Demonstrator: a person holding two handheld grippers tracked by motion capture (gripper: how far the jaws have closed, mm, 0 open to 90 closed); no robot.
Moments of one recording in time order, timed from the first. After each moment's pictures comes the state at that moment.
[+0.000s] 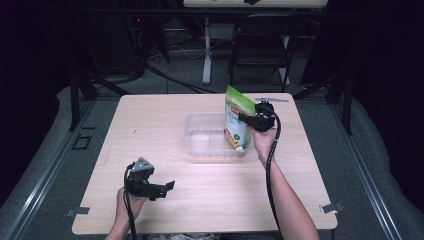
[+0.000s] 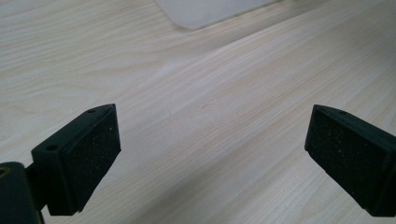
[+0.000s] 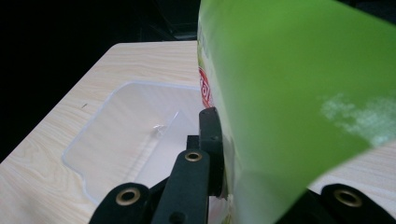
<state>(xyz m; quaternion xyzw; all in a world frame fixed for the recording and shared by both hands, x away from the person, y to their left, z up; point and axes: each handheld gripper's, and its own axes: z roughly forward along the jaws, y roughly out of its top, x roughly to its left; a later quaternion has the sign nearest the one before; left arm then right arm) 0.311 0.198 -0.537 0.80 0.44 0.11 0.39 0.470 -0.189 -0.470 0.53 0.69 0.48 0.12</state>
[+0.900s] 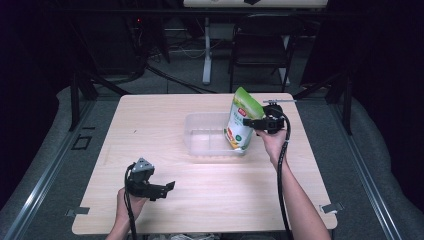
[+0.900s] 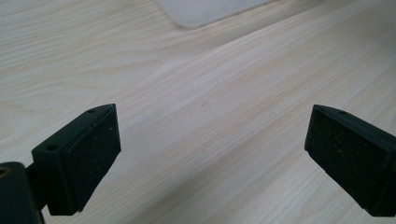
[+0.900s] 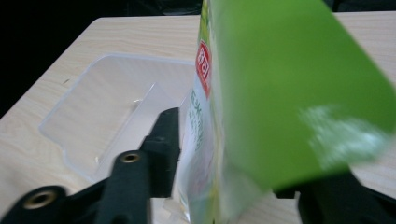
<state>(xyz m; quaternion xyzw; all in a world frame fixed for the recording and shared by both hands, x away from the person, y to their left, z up) 0.310 0.197 -0.537 0.81 0.44 0.11 0.38 0.465 -0.216 -0.469 0.54 0.71 0.44 0.11</state>
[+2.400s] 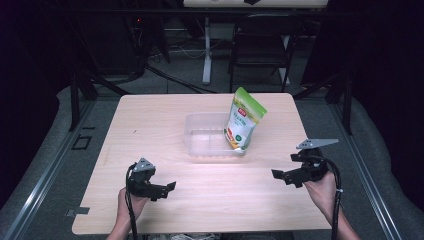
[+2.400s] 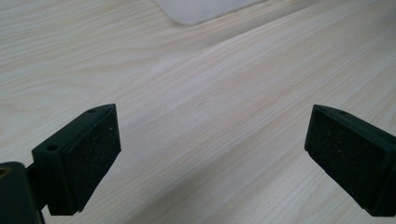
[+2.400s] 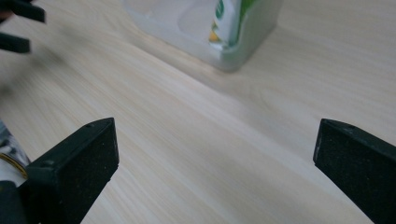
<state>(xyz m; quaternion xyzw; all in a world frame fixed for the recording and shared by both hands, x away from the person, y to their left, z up) 0.312 0.195 -0.539 0.81 0.44 0.10 0.38 0.314 -0.289 -0.461 0.44 0.81 0.38 0.09</state>
